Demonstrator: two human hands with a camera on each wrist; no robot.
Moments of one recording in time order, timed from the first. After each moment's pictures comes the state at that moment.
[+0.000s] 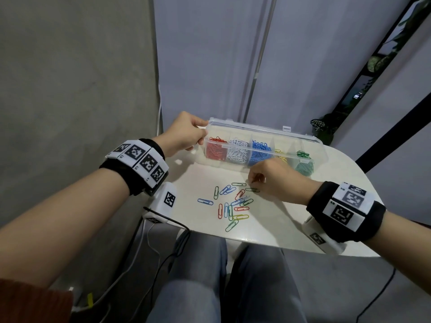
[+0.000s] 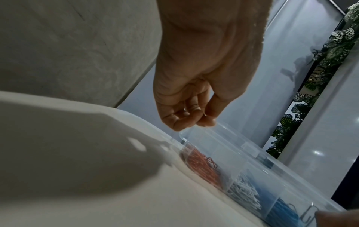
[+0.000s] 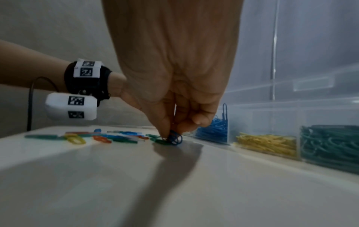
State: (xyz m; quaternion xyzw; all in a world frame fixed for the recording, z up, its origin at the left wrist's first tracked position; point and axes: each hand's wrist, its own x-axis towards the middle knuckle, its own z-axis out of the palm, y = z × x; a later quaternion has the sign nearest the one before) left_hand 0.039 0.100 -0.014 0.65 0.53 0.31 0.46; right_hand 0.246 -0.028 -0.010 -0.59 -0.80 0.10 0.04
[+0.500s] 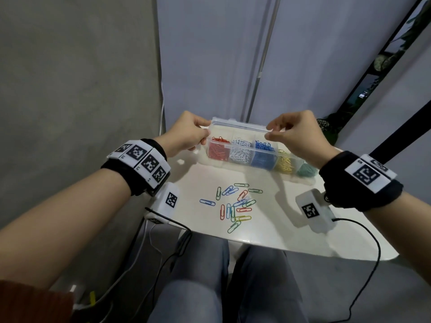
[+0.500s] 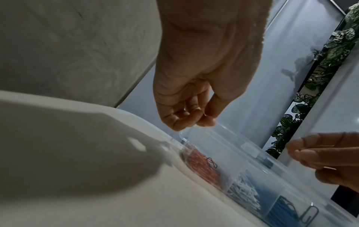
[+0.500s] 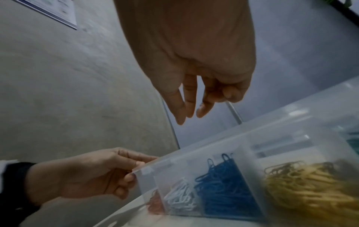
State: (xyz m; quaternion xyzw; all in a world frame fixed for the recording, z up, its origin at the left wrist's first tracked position) left_hand 0.039 0.099 -0.011 0.65 0.52 0.31 0.46; right_hand 0.266 0.013 0.035 -0.68 -0.61 0.17 0.36
